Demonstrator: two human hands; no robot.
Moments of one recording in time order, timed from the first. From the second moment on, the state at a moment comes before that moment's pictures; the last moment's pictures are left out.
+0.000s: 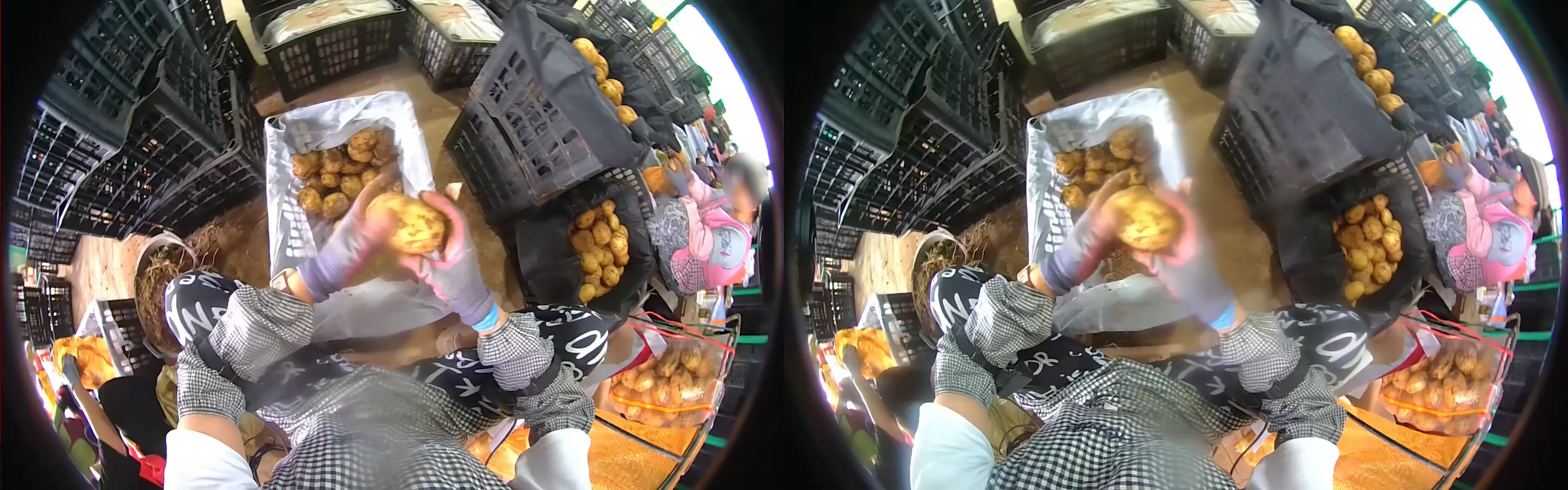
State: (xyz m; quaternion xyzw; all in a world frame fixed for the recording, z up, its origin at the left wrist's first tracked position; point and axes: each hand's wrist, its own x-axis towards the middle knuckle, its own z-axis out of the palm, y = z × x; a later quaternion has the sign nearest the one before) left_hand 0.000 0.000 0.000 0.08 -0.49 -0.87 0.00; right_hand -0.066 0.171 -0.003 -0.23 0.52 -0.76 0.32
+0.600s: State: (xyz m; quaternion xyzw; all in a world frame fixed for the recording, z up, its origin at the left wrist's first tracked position) left_hand 0.013 -0.015 0.012 0.05 -0.43 -0.90 -0.05; right_hand -0.097 0.176 0.001 -0.42 0.72 -0.54 0.12
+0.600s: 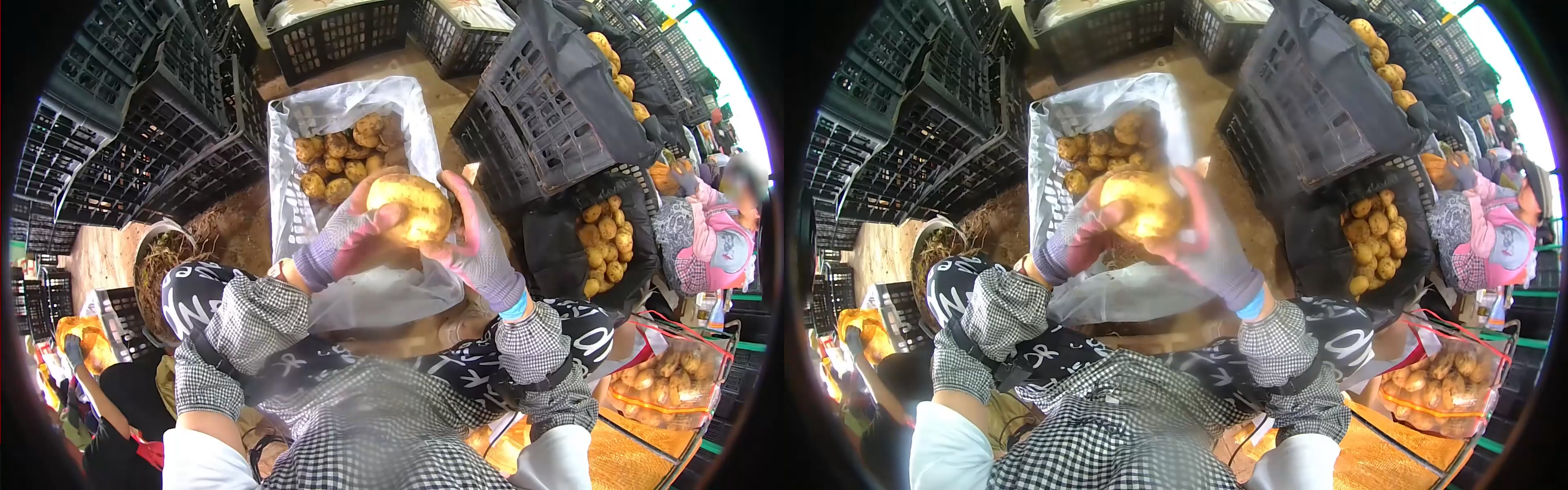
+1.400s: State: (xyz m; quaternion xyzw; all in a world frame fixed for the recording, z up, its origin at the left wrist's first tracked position) left_hand 0.005 -0.012 -0.006 0.10 -0.77 -0.63 0.02; right_hand -0.071 0.159 0.003 -0.35 0.74 -0.56 0.14
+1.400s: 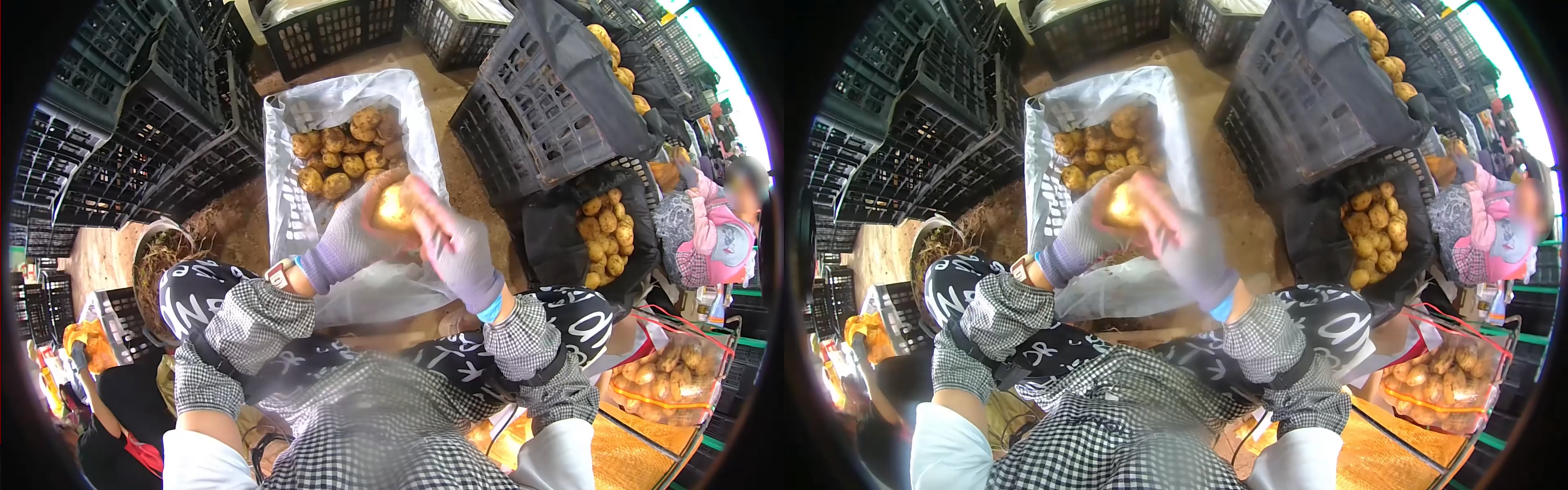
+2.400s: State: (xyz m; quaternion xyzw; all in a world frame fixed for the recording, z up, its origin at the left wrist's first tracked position) left_hand 0.008 -0.014 -0.012 0.06 -0.60 -0.80 0.03; right_hand -0.085 0.165 -0.040 -0.29 0.72 -0.58 0.25
